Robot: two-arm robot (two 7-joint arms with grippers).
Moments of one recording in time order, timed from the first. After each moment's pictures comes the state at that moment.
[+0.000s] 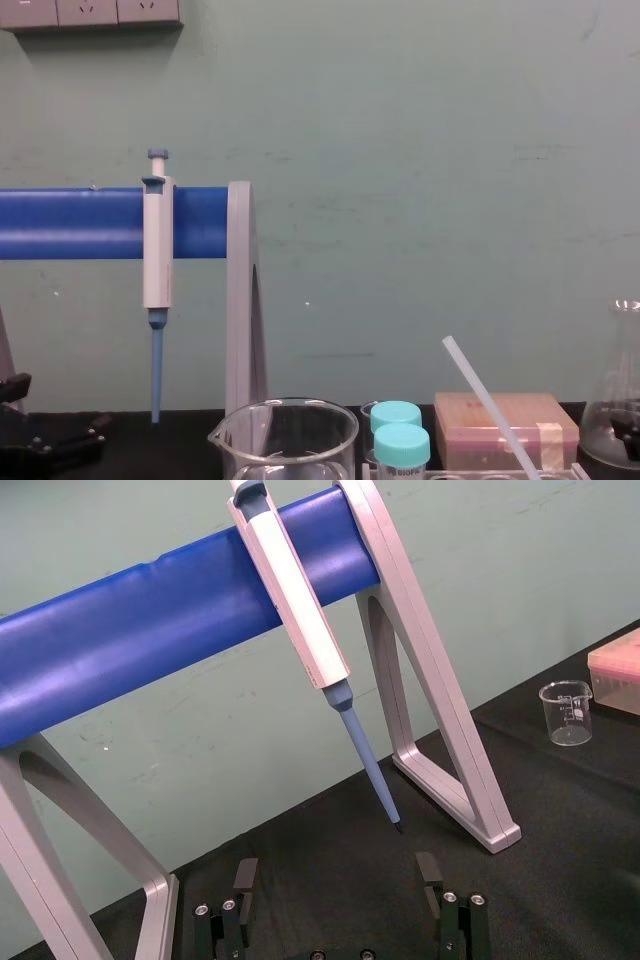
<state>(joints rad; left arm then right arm) -0.20 0.60 0.45 -1.41 -0.25 -0.12 0.03 0.20 0.60 -0.45 -1.41 0.25 -0.12 -0.03</state>
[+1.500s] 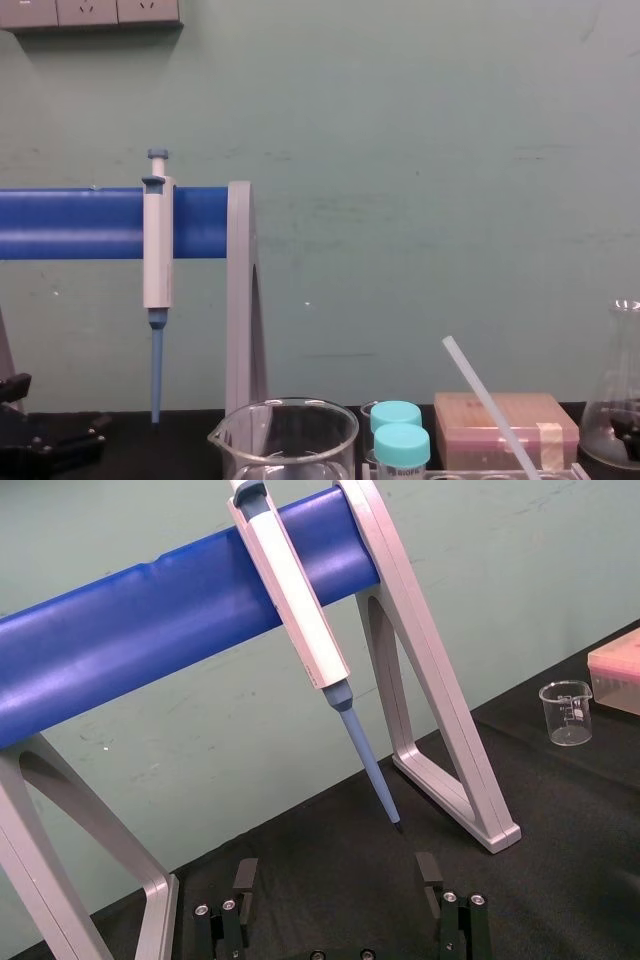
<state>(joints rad) -0.20 0.60 0.45 -1.41 -0.25 -0.12 0.03 0.20 0.60 -0.45 -1.41 0.25 -0.12 -0.03</state>
